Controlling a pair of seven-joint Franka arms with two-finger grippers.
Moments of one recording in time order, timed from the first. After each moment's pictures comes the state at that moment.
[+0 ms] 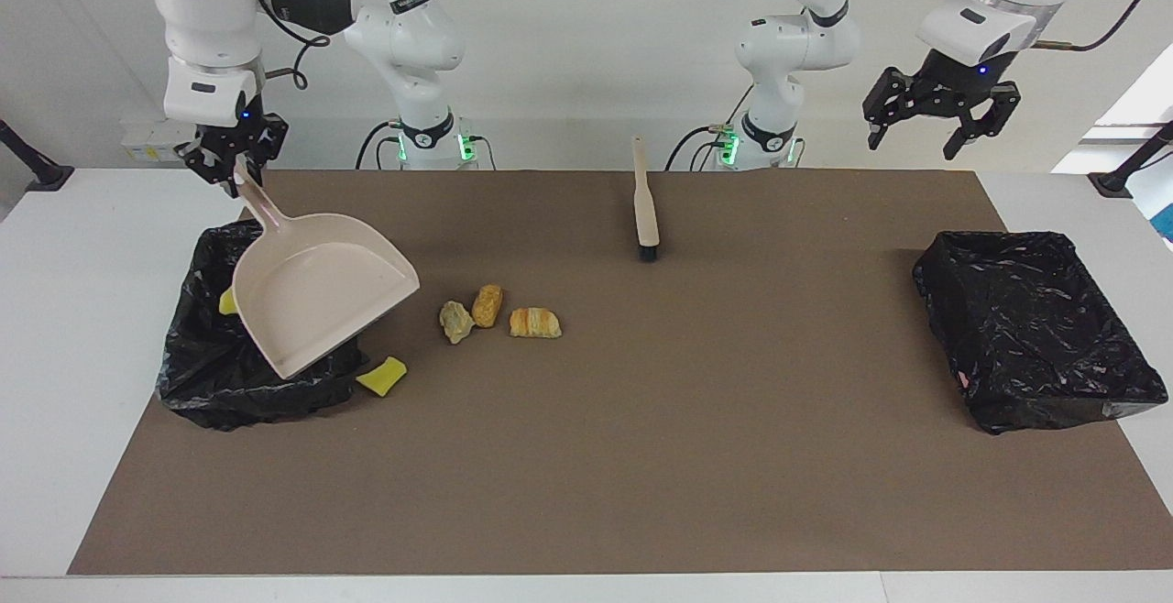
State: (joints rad) left arm -0.02 -0.02 -0.13 -1.42 -0.01 1.40 0.11; right arm -0.26 -0.20 0.20 -1.93 -0.23 1.78 -0.81
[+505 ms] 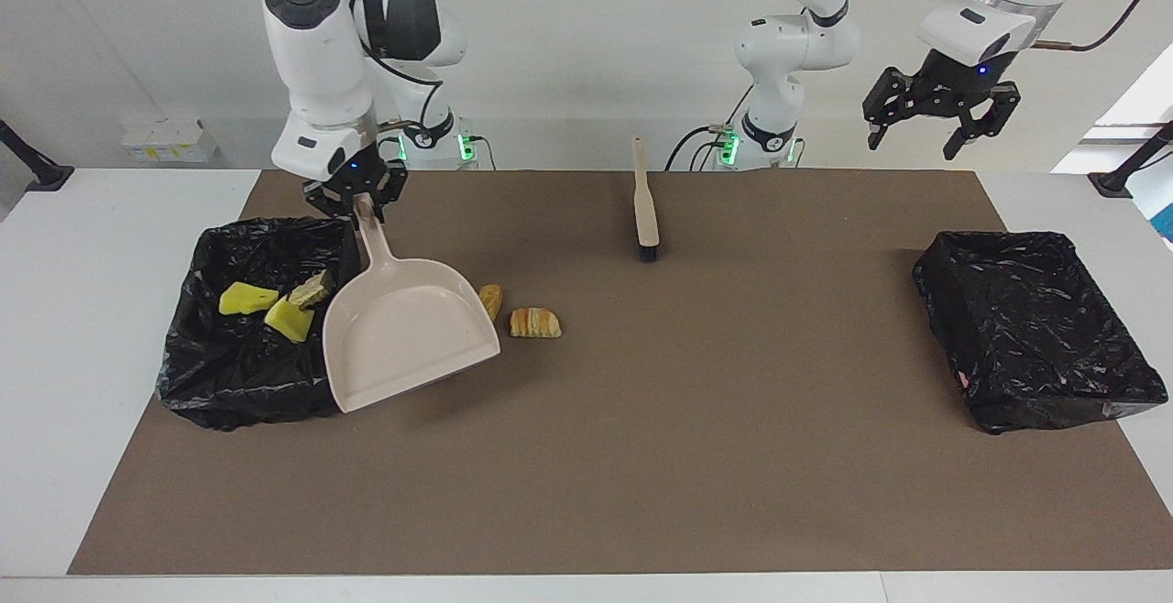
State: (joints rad) left arm -0.02 -0.02 -0.13 -1.42 -0.01 1.40 0.11; right arm -0.02 -0.08 0.21 -1.93 -0.08 1.80 -0.17
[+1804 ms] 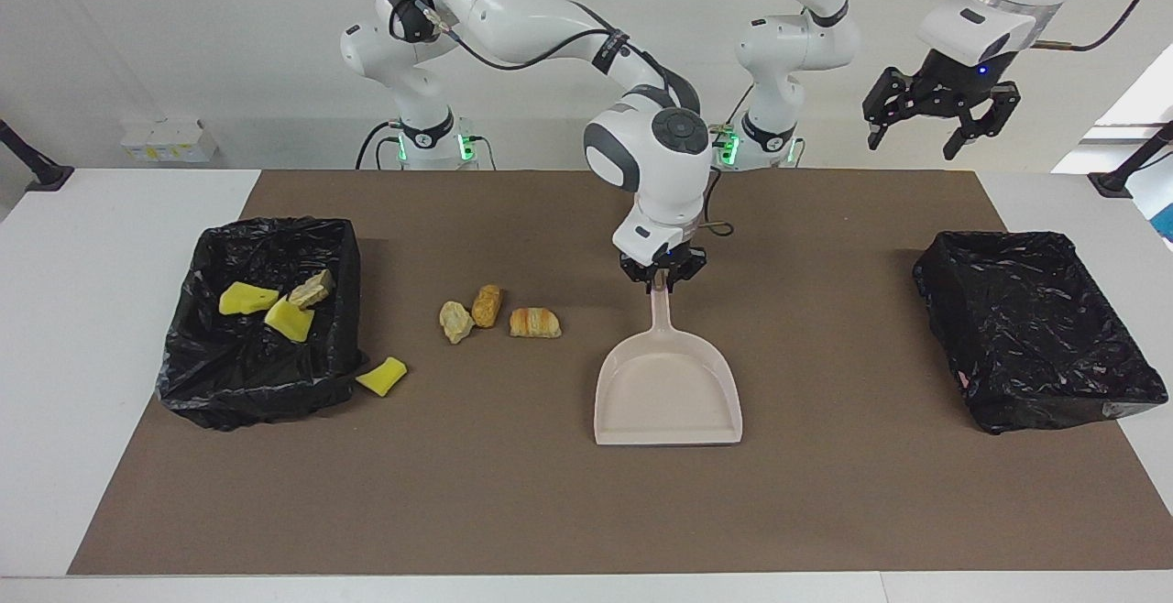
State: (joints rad) left arm -0.02 -0.02 -0.13 -1.42 -0.01 1.40 0.11; right arm 0.57 0.60 0.20 -1.36 -0.09 1.97 0.77
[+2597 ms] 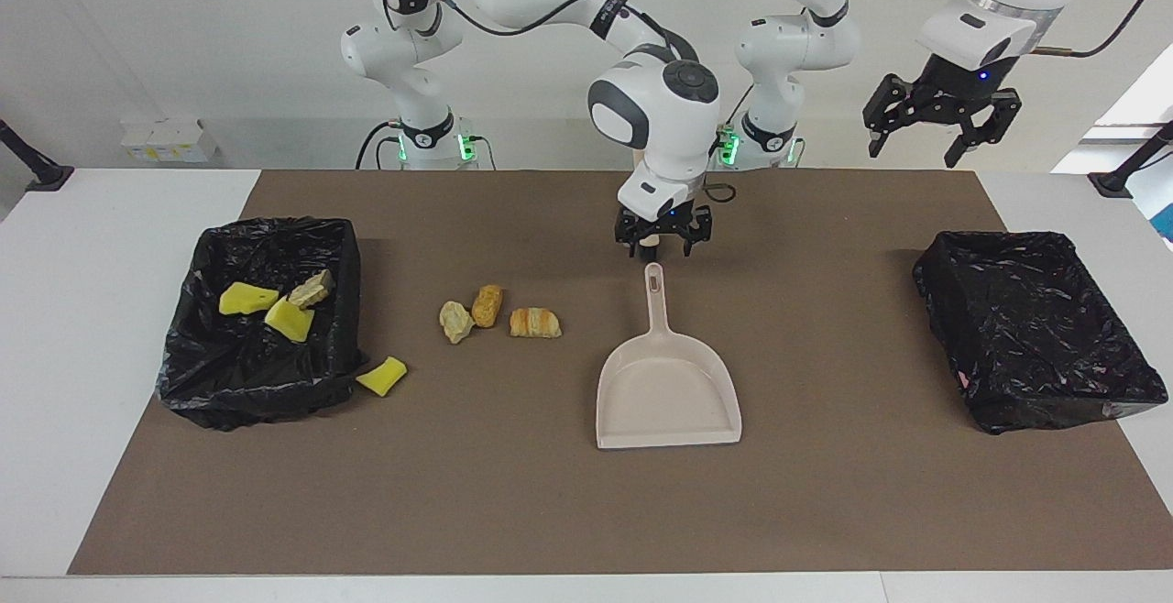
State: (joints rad) left arm -0.02 -0.02 -0.13 -1.44 -0.01 1.47 0.11; right arm 0.63 0.41 0.23 -1.56 -0.12 1.95 0.88
